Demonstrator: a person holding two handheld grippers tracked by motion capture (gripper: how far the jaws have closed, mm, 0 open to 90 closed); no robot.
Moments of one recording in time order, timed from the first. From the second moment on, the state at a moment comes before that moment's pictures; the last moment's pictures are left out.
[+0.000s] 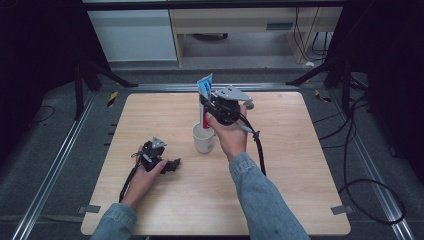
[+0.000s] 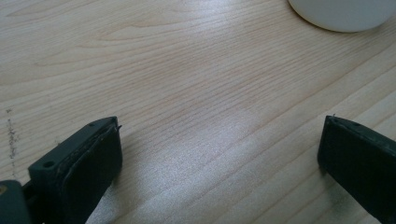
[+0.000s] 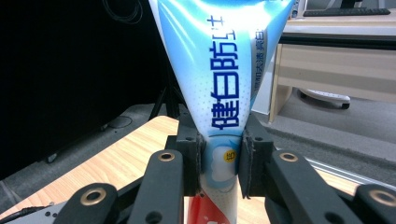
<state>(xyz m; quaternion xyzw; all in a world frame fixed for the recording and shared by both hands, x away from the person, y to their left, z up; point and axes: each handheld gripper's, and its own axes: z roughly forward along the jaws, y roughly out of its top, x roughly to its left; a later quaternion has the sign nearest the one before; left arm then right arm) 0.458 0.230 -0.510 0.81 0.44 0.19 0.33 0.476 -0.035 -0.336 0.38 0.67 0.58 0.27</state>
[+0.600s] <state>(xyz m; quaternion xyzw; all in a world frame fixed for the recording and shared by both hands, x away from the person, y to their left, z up) 0.458 0.230 -0.510 0.81 0.44 0.19 0.33 0.481 -0.024 -0.366 0.38 0.68 0.58 0.26</state>
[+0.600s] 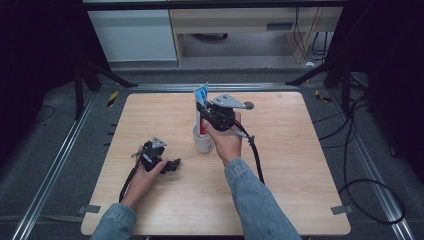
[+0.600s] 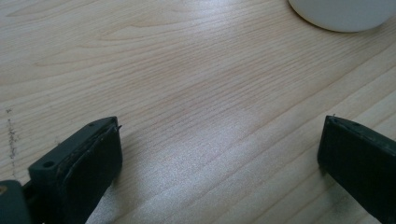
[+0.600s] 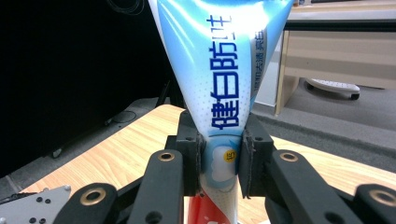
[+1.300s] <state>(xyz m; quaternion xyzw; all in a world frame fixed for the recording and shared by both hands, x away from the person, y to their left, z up) 0.458 0.230 -0.510 0.81 0.44 0.19 0.33 0.487 -0.024 -0.397 0.40 0.68 0.56 0.24</state>
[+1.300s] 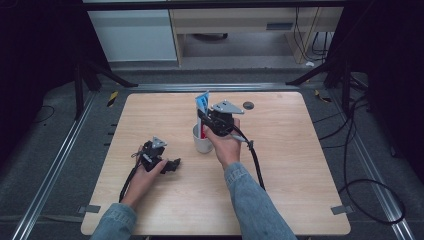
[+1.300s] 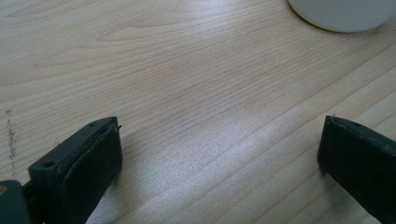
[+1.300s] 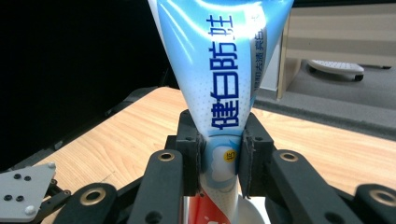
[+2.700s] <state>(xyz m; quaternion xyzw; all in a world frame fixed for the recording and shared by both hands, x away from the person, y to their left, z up) 0.458 0.230 -0.510 0.81 0.44 0.19 0.33 0.495 -0.027 -0.432 0.45 0.67 0.56 0.19</state>
